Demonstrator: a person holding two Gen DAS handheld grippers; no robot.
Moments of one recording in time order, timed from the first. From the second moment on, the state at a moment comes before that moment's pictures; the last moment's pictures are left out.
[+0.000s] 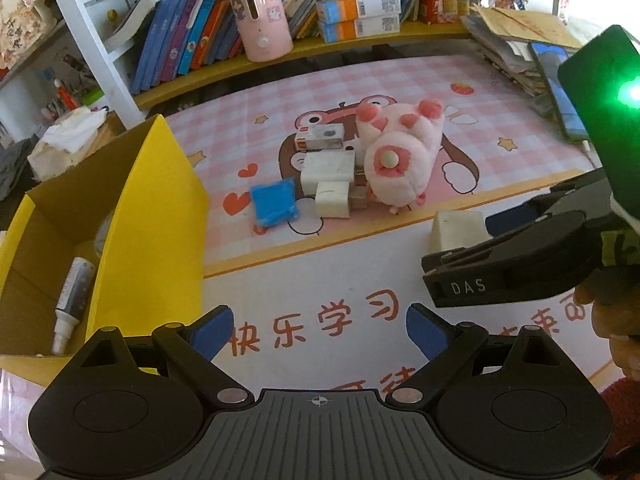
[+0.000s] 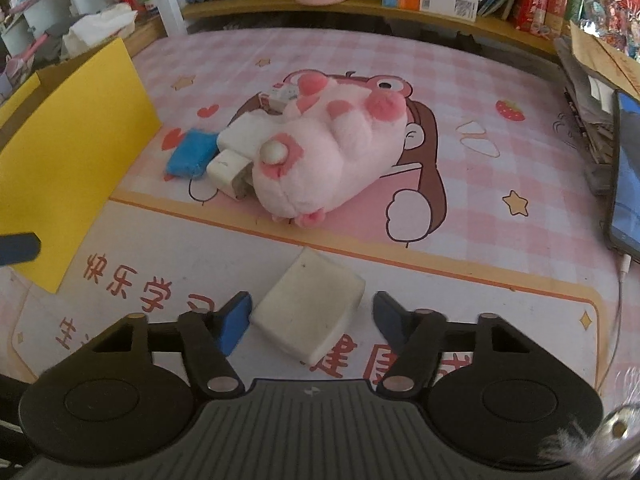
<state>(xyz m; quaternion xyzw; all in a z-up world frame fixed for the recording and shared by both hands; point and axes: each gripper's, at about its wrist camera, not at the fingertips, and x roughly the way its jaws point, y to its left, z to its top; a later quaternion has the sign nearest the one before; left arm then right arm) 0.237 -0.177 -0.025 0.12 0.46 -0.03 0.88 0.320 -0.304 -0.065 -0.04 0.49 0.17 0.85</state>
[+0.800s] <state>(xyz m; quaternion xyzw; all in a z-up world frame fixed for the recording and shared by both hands) 0.314 -0.223 -0.027 0.13 0.42 -0.08 0.89 0.303 -0.395 -0.045 0.02 0.46 0.07 0.88</state>
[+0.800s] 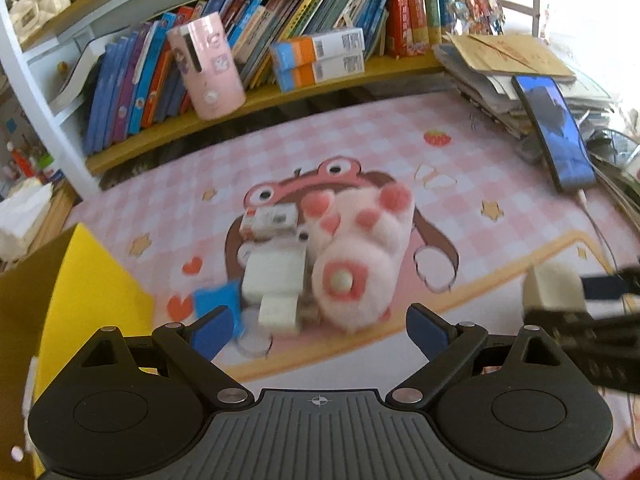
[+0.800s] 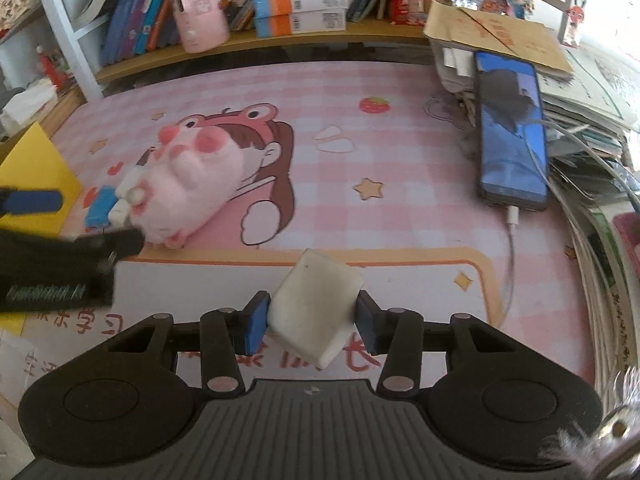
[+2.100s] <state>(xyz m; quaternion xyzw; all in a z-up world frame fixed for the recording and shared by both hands) 0.319 -0.238 -0.020 0.07 0.40 -0.13 0.90 0.286 -0.378 -0.038 -0.01 0.45 0.12 0.88</state>
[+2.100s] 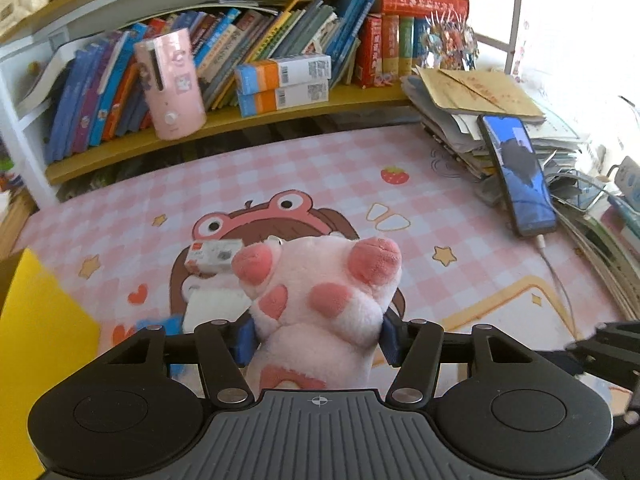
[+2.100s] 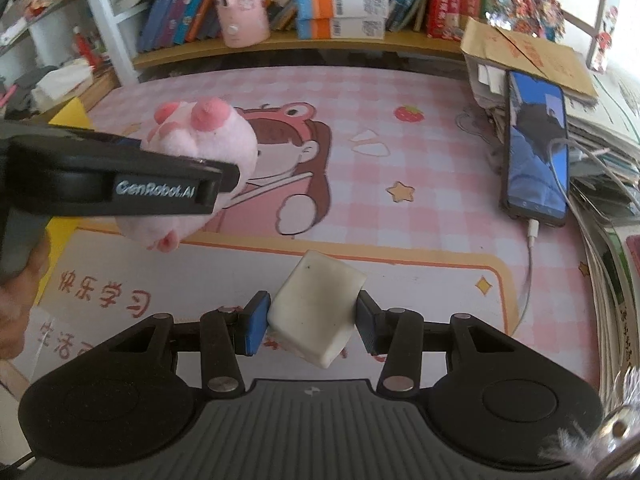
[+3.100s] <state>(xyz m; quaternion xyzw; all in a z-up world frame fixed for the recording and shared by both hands) 0.186 -0.150 -0.001 0.00 0.40 -0.11 0.91 0.217 -0.311 -0.010 -0.06 0.41 0.15 0.89</state>
